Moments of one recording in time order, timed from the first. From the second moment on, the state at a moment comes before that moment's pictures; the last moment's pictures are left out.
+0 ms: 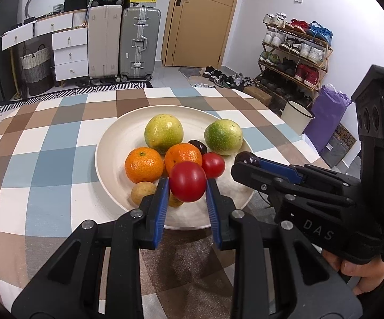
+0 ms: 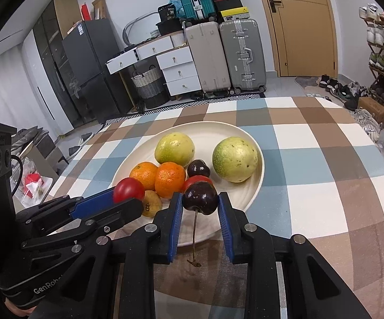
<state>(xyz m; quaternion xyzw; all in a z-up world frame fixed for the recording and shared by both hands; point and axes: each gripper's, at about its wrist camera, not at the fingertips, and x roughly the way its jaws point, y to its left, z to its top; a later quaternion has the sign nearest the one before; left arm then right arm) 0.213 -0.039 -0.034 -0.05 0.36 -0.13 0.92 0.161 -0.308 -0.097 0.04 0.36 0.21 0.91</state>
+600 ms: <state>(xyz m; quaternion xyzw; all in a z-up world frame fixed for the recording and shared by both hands) 0.201 -0.021 -0.026 -0.06 0.34 -0.10 0.93 0.146 -0.328 -0.081 0.05 0.32 0.19 0.93</state>
